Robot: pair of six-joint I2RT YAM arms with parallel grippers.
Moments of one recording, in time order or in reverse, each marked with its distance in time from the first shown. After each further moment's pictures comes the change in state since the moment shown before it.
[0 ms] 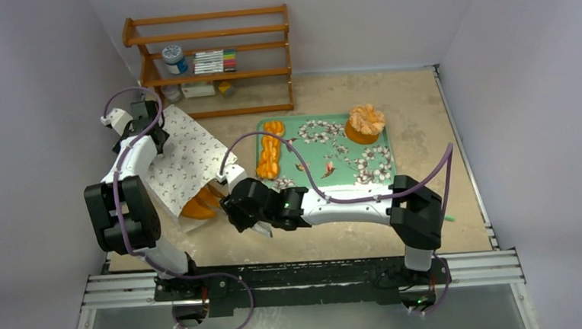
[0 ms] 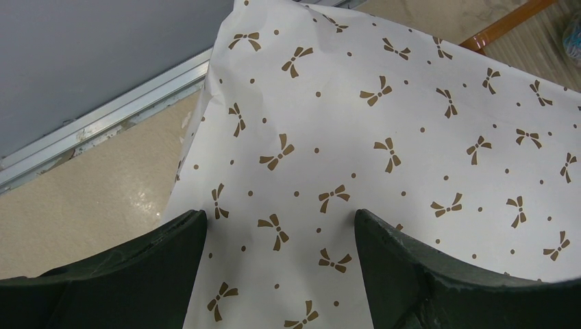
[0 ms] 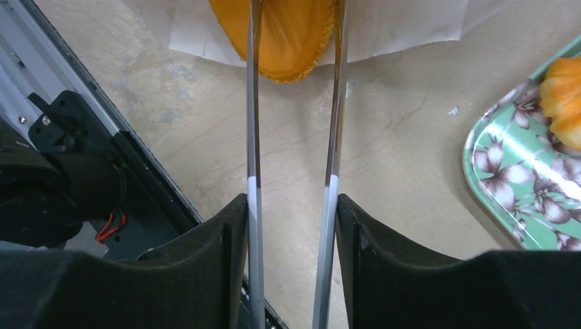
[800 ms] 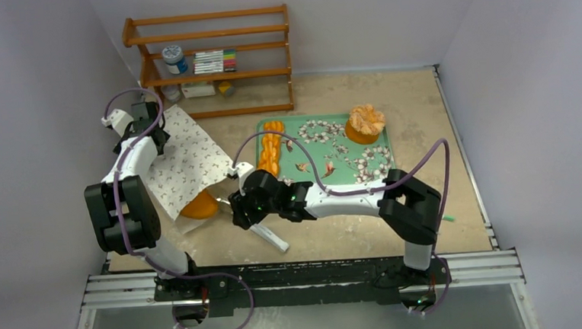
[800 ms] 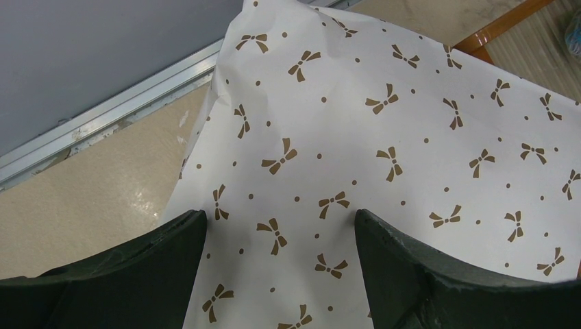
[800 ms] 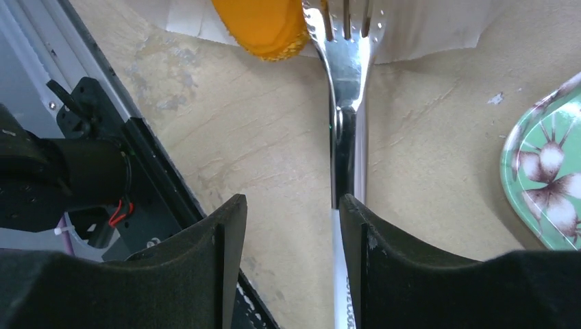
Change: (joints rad) left arm 0.000 0.000 -0.015 0.019 0.004 0.000; right arm -0.108 0.025 -0.124 0.171 -0.241 0.051
